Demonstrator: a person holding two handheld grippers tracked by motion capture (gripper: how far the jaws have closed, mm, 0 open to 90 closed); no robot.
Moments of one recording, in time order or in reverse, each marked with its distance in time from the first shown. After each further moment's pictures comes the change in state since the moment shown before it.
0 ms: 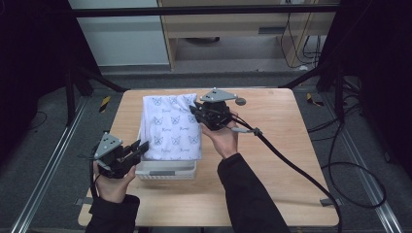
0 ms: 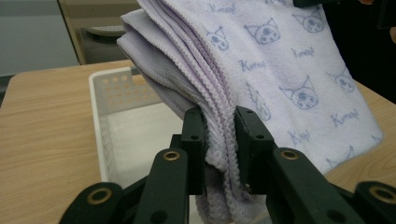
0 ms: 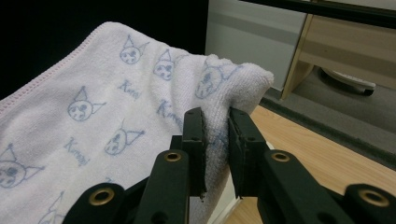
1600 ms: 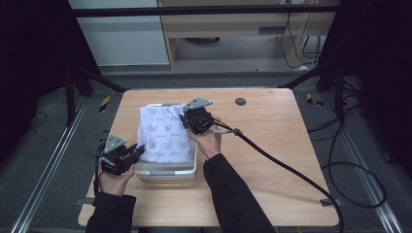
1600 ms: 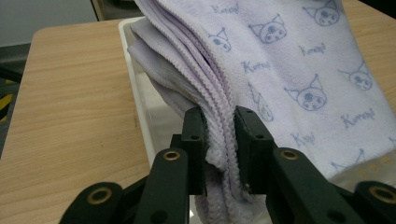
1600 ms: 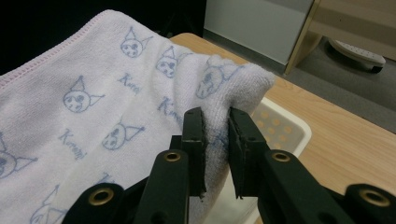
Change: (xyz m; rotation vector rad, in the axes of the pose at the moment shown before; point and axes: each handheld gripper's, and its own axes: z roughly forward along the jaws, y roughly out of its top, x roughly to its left) left arm 0.036 -0.033 0.038 0.138 0.096 0.013; right arm 0.011 -0.036 0.075 0.121 -0.016 -0.031
